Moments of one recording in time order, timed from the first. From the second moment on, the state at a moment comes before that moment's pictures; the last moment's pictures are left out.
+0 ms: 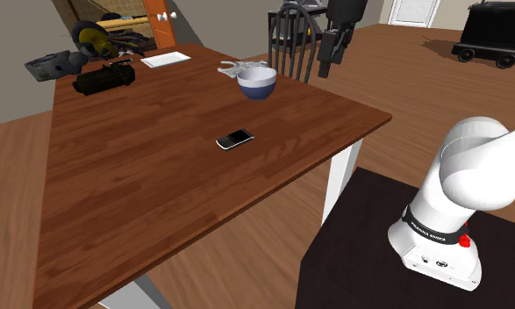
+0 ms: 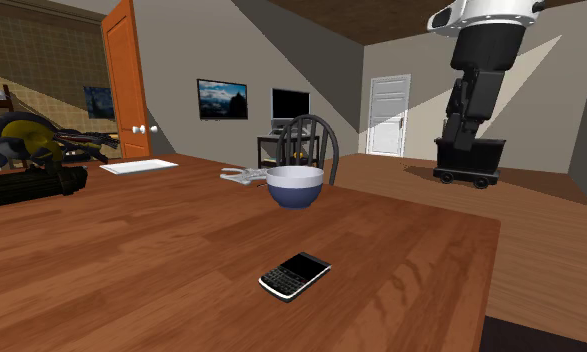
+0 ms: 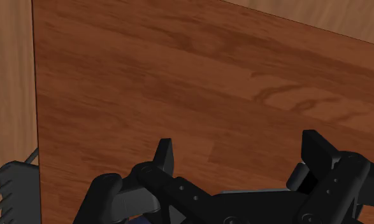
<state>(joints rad) 0.00 -0.78 0.02 -2.30 -0.04 1.66 -0.04</state>
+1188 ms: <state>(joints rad) 0.25 -0.25 -0.09 -2.12 -0.03 1.96 -0.80</state>
